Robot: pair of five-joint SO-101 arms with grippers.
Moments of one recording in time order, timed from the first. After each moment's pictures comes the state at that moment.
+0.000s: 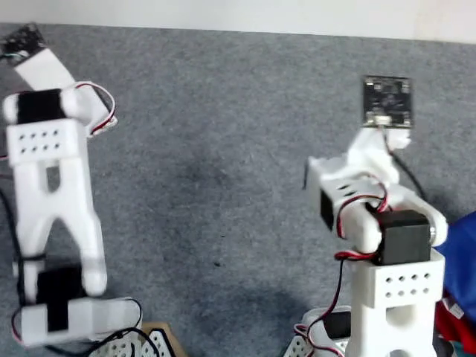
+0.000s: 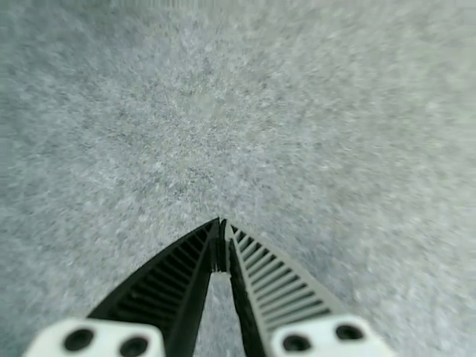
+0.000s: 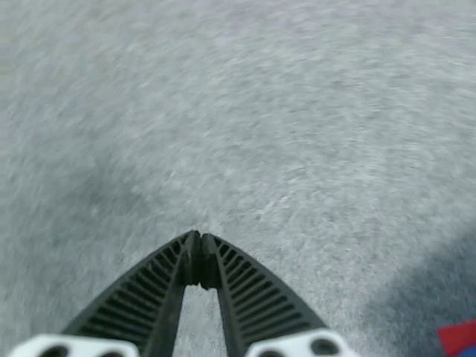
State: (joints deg) left arm -15.9 -7.4 -8.0 83.6 27.5; right arm -14.3 -45.5 10.9 86.0 -4.1
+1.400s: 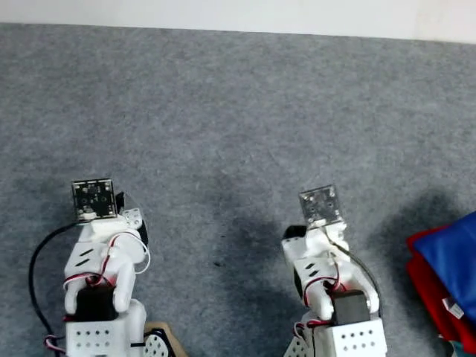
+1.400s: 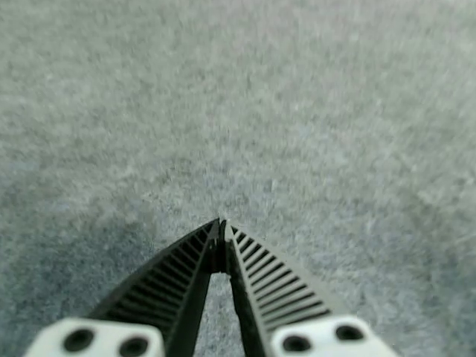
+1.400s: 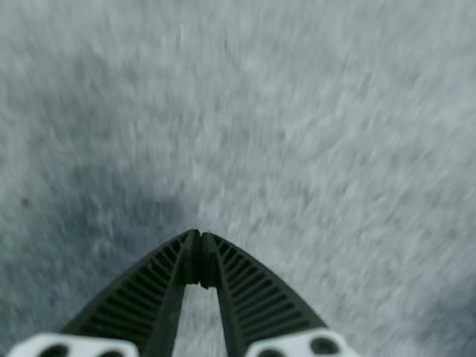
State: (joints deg) left arm -9.2 -103.6 92.1 51.7 4.7; right arm -15.3 -93.9 89.8 58.3 7.8
